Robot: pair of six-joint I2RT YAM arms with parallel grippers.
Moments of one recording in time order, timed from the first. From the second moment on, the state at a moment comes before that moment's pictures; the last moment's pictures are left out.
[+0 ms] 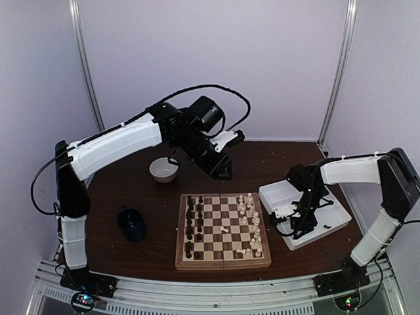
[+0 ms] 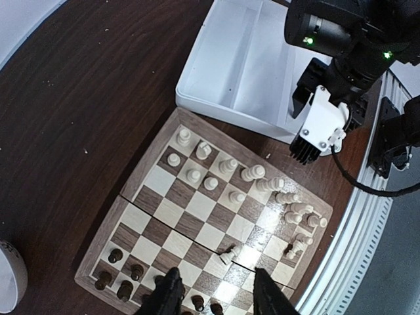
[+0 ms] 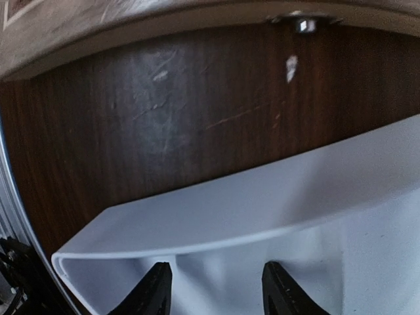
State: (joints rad) left arm -0.95 2.02 2.09 -1.03 0.21 -0.06; right arm 0.44 1.62 0.92 -0.96 -0.19 -1.07
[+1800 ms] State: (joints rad) left arm -0.91 2.02 1.89 -0.88 0.29 -0.08; right arm 0.29 1.60 1.07 -1.01 -0.29 -0.97
